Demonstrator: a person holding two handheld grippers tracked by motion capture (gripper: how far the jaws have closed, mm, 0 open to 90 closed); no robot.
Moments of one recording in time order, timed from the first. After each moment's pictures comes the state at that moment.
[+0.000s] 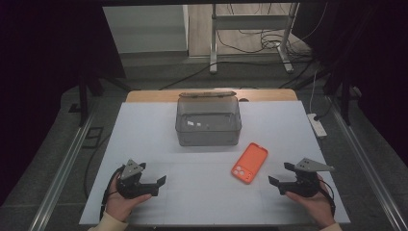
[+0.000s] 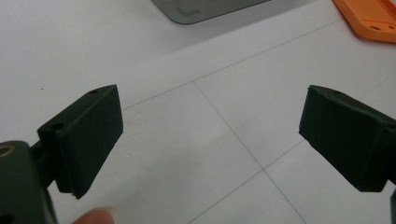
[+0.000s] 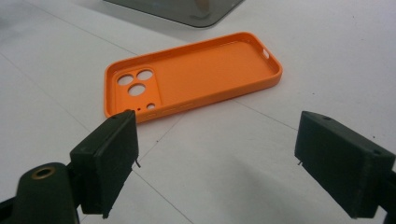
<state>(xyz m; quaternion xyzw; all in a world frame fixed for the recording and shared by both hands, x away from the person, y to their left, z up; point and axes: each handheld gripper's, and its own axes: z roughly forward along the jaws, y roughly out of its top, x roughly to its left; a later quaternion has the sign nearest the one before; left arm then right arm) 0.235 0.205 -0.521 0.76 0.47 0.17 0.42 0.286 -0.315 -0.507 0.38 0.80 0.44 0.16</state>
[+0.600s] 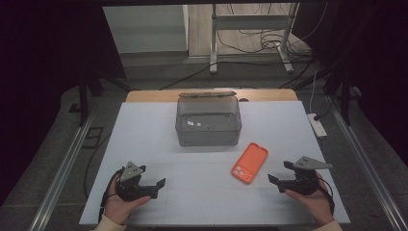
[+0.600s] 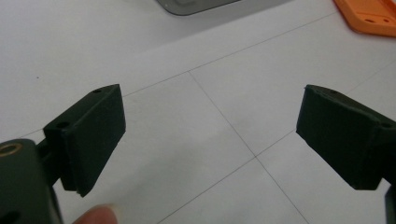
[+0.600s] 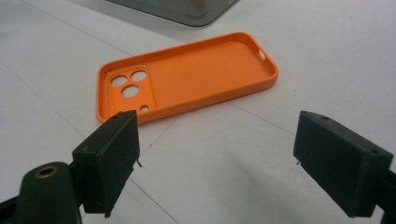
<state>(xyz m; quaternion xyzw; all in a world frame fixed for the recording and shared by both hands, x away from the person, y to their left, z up) 0.227 0.208 -0.519 0.76 0.47 0.17 0.42 0.291 -0.312 -0.506 0.38 0.80 0.43 0.17</state>
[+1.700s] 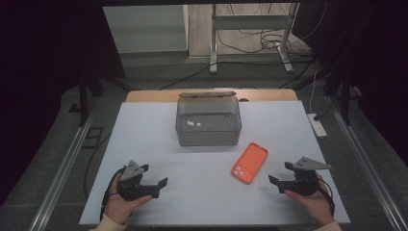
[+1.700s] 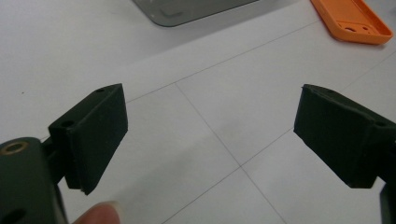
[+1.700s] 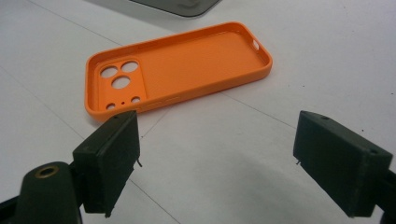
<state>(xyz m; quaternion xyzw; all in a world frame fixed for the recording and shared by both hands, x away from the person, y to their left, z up) 0.230 0.200 -0.514 0.76 0.46 0.16 0.43 0.290 -0.313 -0.510 0.39 0.80 0.42 0.17</state>
